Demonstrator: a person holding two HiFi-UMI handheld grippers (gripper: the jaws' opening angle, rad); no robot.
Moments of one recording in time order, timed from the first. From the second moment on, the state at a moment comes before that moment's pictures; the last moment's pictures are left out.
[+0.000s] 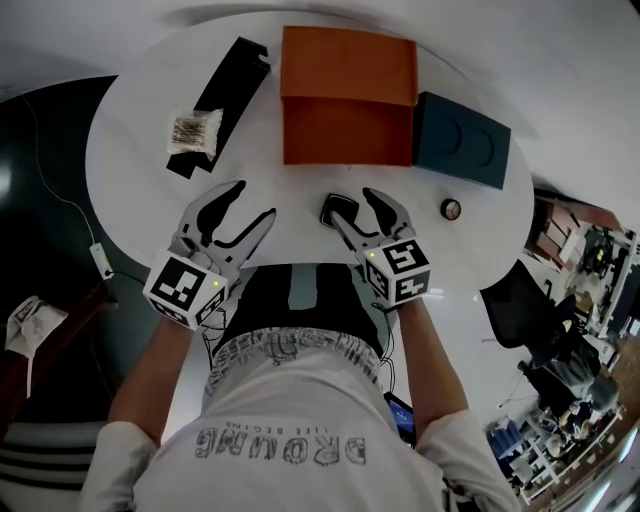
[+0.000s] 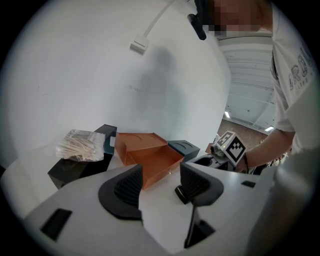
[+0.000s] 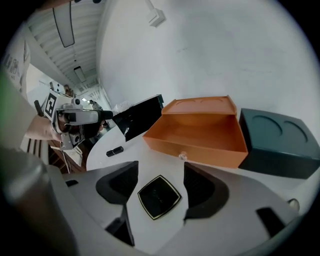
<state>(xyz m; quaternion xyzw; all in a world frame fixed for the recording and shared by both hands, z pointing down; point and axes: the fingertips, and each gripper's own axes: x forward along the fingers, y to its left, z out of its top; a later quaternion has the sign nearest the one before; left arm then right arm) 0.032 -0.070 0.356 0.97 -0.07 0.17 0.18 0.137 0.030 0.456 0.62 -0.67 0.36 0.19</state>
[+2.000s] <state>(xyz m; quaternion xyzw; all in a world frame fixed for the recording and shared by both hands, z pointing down) -0.001 -0.049 0.388 0.96 -0.11 0.16 0.22 0.103 0.042 0.511 0.49 -0.72 0.28 0.40</state>
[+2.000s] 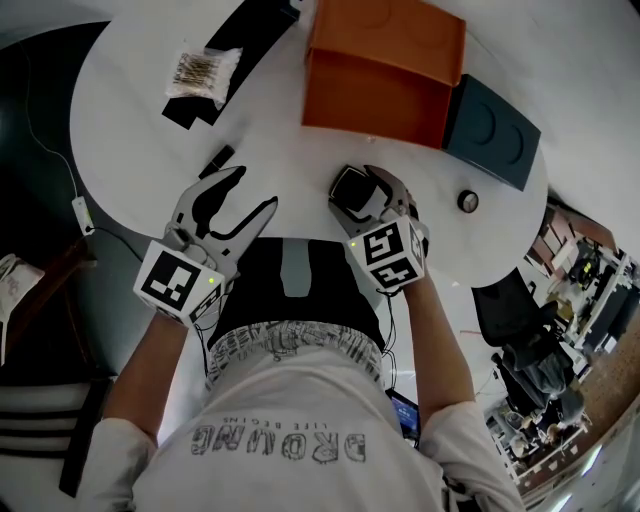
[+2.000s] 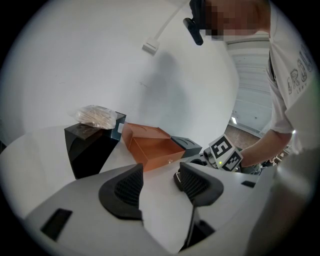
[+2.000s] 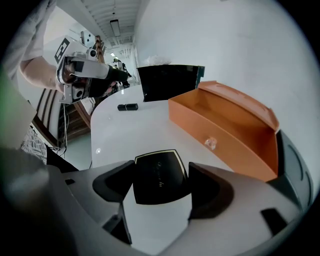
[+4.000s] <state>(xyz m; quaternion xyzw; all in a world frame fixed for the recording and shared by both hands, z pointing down) 0.007 -0.103 0.367 0.96 -0.12 0.14 0.23 0.149 -0.114 0.488 0.48 -0.72 0.34 0.36</state>
